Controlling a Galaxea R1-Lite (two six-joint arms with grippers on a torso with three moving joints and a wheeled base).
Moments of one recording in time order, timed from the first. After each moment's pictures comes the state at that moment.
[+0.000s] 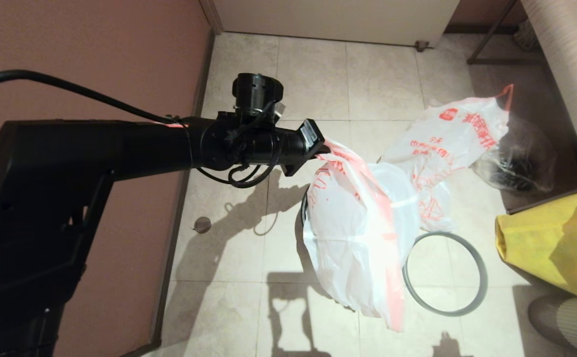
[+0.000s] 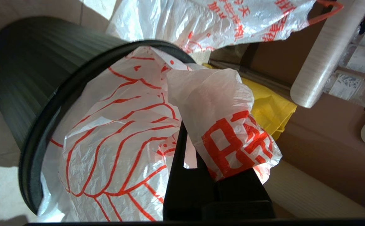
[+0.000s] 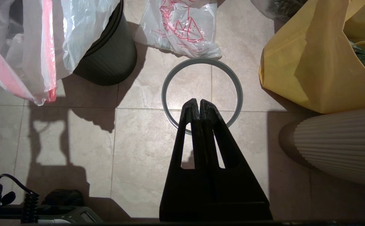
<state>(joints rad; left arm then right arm) -0.55 2.18 -1.96 0.10 -0.28 -0.78 0.00 0.00 -0.01 0.00 0.01 -0.01</state>
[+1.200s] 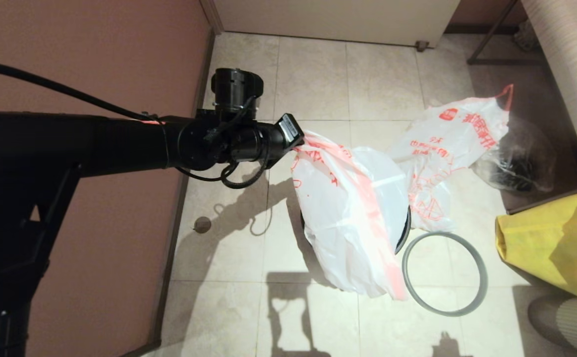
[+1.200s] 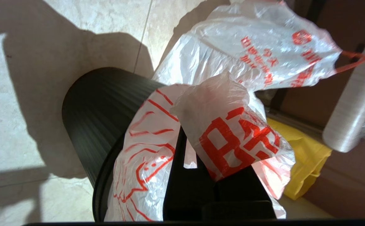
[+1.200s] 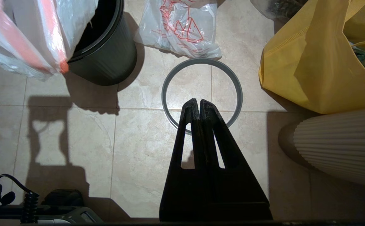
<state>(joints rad) -0.52 2.11 -1.84 0.01 -0.09 -0.72 0.00 0.00 -0.01 0.00 0.01 -0.01</state>
